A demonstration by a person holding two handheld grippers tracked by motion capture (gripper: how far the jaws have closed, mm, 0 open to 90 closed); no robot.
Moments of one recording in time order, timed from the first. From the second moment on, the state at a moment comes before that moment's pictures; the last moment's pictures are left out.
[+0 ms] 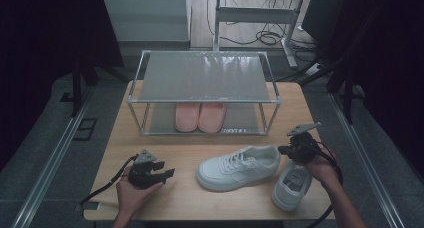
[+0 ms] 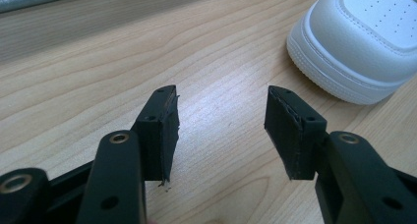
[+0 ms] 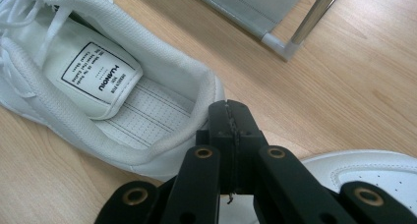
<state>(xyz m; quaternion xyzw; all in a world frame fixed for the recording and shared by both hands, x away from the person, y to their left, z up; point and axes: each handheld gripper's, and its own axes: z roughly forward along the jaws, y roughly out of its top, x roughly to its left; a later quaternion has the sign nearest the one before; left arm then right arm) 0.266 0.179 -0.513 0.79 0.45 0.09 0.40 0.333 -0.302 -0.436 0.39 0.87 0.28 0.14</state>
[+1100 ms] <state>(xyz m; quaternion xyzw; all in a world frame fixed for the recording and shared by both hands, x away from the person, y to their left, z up) 0.265 0.180 -0.512 0.79 0.46 0.09 0.40 0.306 -0.248 -0.434 0.31 0.91 0.25 0.13</state>
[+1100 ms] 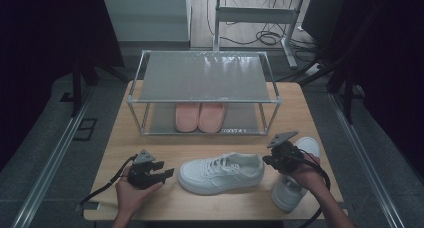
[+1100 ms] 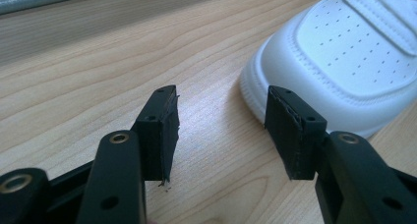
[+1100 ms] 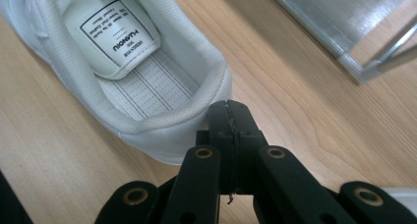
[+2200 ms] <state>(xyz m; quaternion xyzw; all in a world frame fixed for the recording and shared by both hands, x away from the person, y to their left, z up) 0.263 0.186 -0.508 0.78 0.46 0.10 0.41 0.344 -0.219 -0.438 0.30 0.92 0.24 0.09</state>
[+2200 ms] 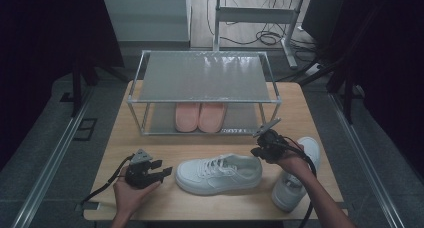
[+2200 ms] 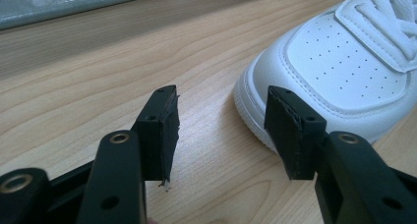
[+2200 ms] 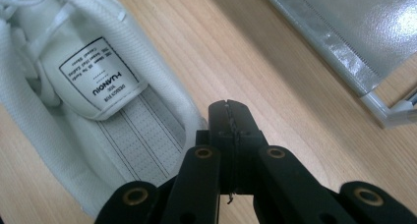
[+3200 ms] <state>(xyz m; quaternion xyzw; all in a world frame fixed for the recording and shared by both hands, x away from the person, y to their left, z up) 0.263 0.182 -0.511 0.78 0.46 0.09 0.41 0.270 -0.230 -0.444 0.24 0.94 0.22 0.08</state>
